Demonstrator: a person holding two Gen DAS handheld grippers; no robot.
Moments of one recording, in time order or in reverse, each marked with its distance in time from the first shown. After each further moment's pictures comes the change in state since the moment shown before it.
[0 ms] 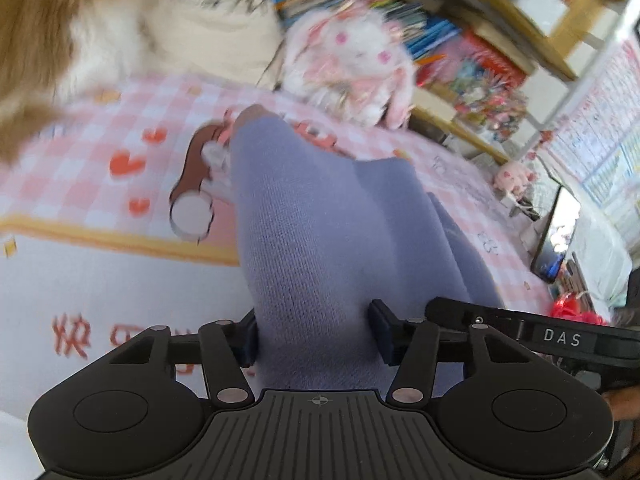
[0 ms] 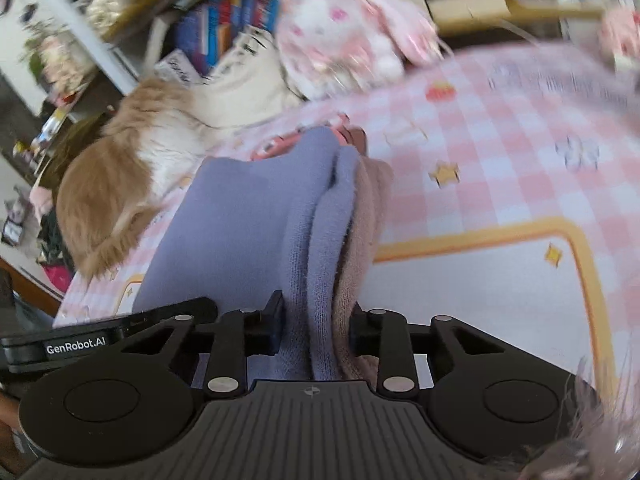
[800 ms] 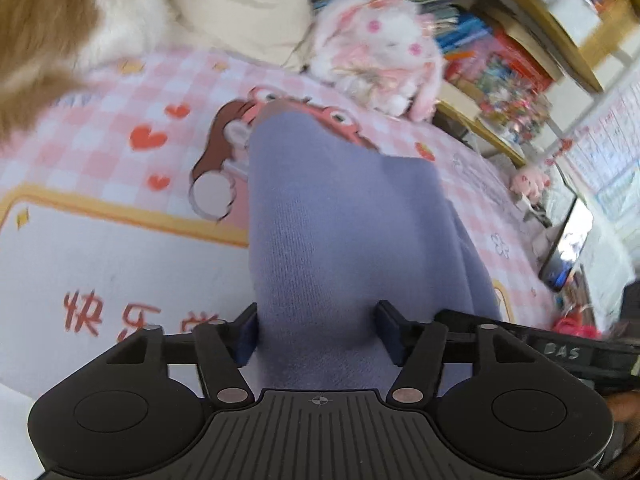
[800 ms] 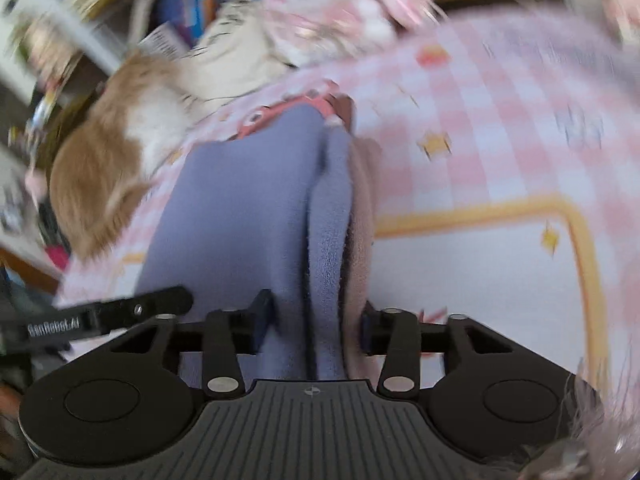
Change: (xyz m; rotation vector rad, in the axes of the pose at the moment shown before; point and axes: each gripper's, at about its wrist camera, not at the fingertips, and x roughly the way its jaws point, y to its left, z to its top) left arm 0.007 0.025 0.008 -0.171 0.118 -0.002; right arm 0.016 -0.031 0.007 0.128 0.150 0.030
